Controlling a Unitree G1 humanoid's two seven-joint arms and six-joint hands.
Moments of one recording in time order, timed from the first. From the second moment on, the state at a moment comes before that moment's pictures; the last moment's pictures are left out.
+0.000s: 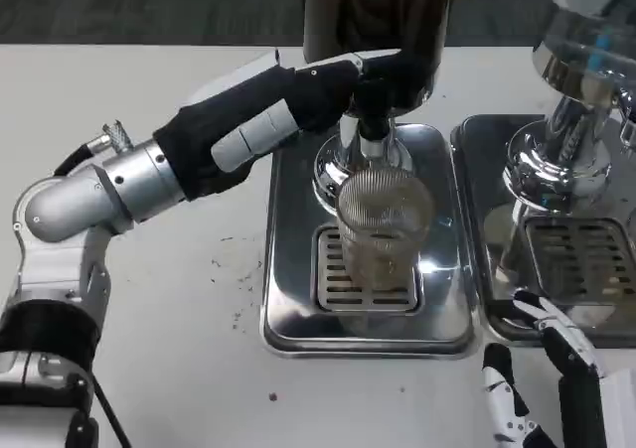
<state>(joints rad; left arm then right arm) -0.75 0.32 0.06 0.94 -0.21 -0.66 -1.08 0.61 -0.09 0.22 -0.13 -0.72 -0.35 -0.57</state>
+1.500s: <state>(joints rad) -0.79 0.38 -0.06 1.07 -0.02 -1.05 -0.83 0.61 -0.09 0.21 -0.15 -0.71 -0.35 -0.56</state>
